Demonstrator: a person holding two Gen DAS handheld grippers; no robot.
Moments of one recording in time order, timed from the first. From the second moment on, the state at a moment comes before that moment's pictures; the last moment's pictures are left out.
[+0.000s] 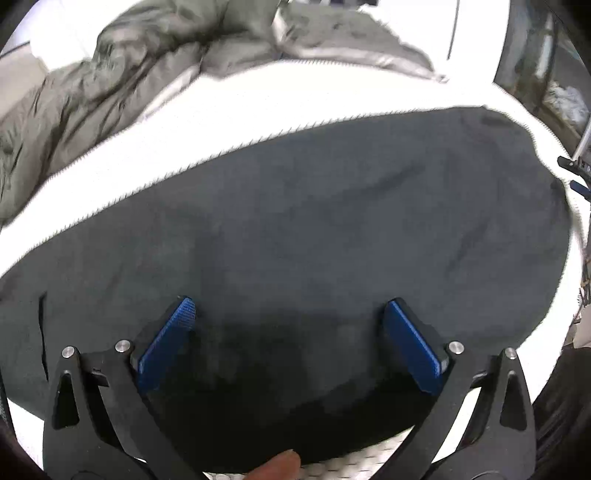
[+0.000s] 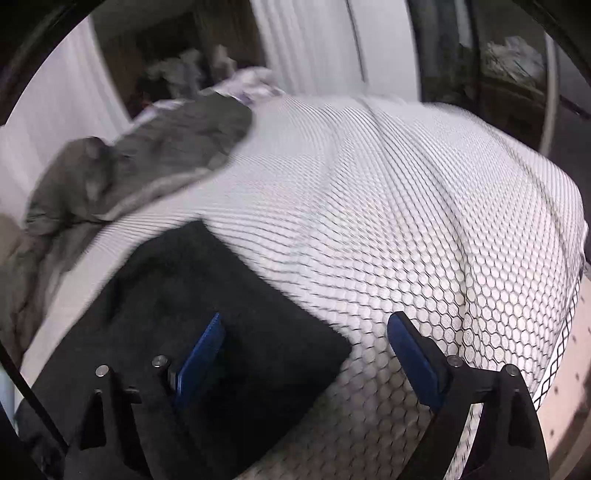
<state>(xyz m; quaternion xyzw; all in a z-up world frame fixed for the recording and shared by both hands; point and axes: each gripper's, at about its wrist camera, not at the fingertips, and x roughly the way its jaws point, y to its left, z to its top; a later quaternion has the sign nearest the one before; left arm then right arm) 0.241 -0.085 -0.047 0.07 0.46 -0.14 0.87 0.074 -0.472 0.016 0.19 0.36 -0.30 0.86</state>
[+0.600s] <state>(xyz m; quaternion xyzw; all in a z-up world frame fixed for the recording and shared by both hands) 0.240 -0.127 -0.067 0.13 0.48 -0.21 0.84 0.096 -0.368 -0.018 -0.04 0.47 -0.10 0.88</state>
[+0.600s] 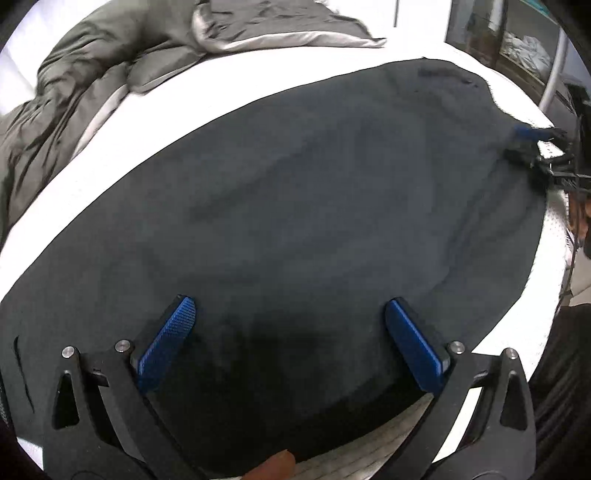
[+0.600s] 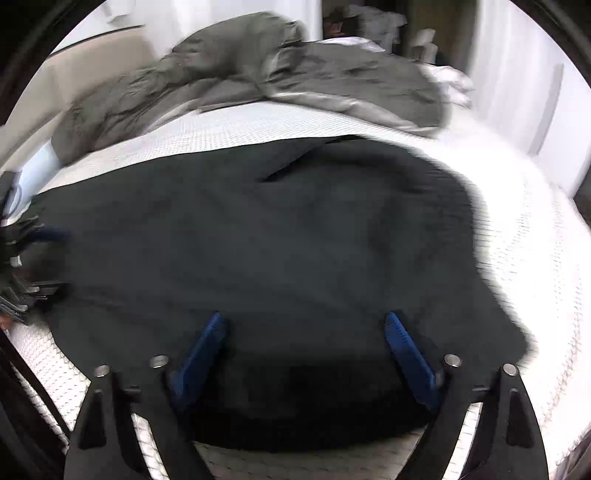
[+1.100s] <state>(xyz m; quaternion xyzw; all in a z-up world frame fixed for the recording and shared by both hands) 0.305 -0.169 -0.033 0.12 0.45 -0.21 0.86 0.182 -0.317 -0.009 -0.04 0.47 -0.03 0.88</state>
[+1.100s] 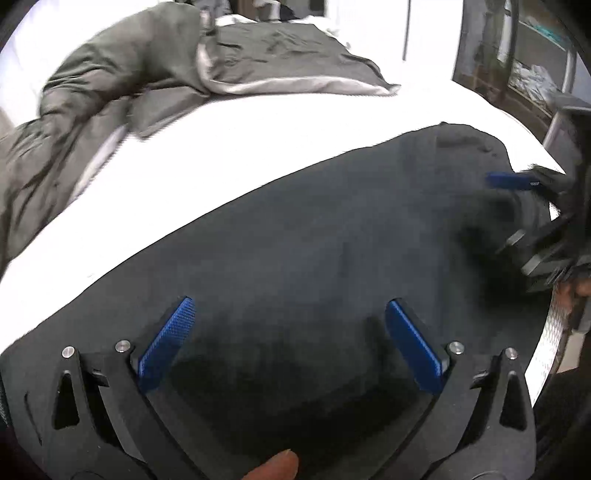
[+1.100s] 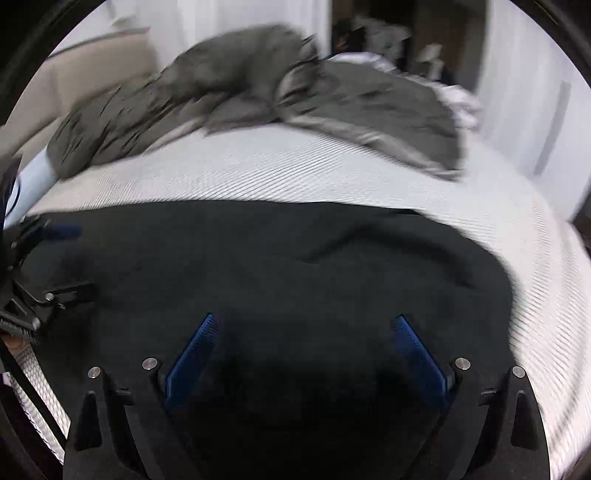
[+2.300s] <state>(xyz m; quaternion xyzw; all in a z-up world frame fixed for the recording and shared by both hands) 0.432 -0.088 -0.057 0.11 0.51 -0.11 0.85 0.261 -0.385 -0.032 -0.13 0.50 -0.22 0.83</state>
